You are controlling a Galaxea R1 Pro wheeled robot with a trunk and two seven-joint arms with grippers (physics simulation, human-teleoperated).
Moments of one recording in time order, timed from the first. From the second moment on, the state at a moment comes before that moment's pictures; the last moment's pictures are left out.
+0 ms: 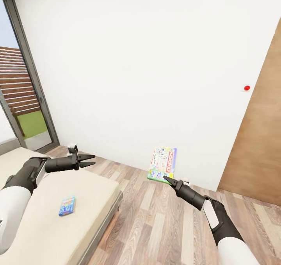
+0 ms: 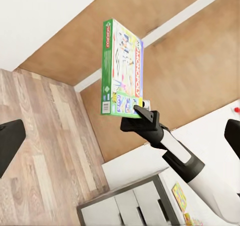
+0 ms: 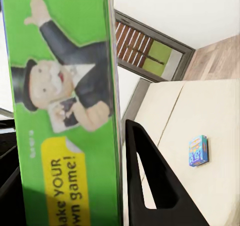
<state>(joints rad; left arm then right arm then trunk) -0.96 0.33 0.14 -0.57 -0.02 0.88 -1.57 -0.58 0.04 -0.40 -0.75 -0.34 0.67 1.01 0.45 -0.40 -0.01</state>
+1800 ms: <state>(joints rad) -0.96 0.33 0.14 -0.57 -0.02 0.88 -1.57 -0.58 0.01 -0.40 -0.75 -0.34 0.67 1.05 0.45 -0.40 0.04</state>
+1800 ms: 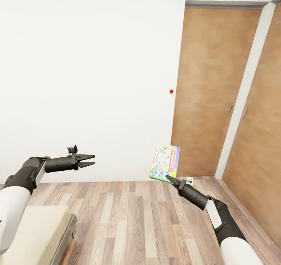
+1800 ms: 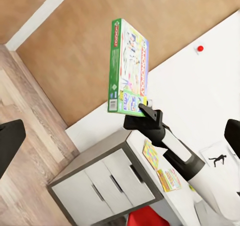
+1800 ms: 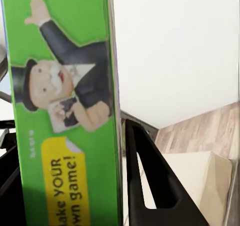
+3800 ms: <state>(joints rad) -0.96 0.34 0.14 -0.57 -0.02 0.88 -1.57 -0.58 0.00 -0.41 -0.76 -0.34 0.67 1.06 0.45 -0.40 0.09</state>
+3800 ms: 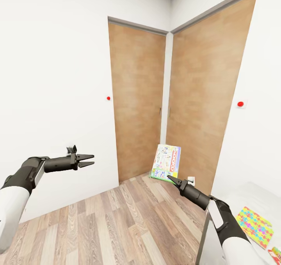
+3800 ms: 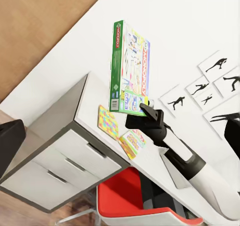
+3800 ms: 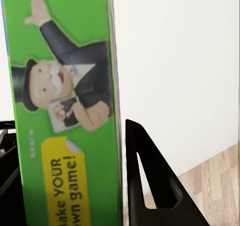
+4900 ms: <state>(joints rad) -0.96 0.34 0.14 -0.58 -0.02 0.88 -1.57 -0.58 -0.01 -0.41 -0.76 -0.34 0.67 1.06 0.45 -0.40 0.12</state>
